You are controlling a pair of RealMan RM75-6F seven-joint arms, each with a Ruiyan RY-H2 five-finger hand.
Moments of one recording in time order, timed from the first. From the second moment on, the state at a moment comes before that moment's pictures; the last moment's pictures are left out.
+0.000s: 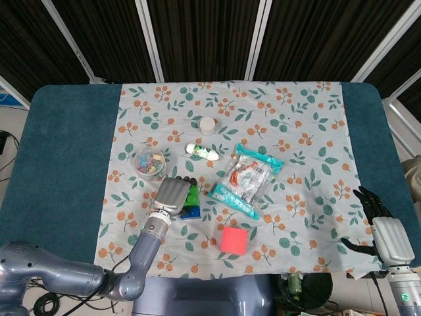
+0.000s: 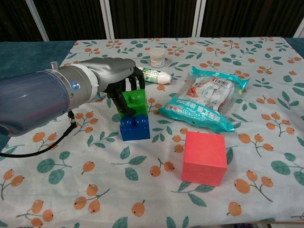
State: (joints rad) left arm -1.01 -1.75 -0.23 -1.74 0.51 1.27 0.90; right arm 0.10 -1.08 0.04 -1.64 -1.53 1.43 0.23
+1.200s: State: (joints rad) left arm -0.88 -1.51 -0.10 -1.95 0.84 1.31 0.80; right arm 0.10 -1.08 0.04 -1.64 -1.52 1.43 0.21
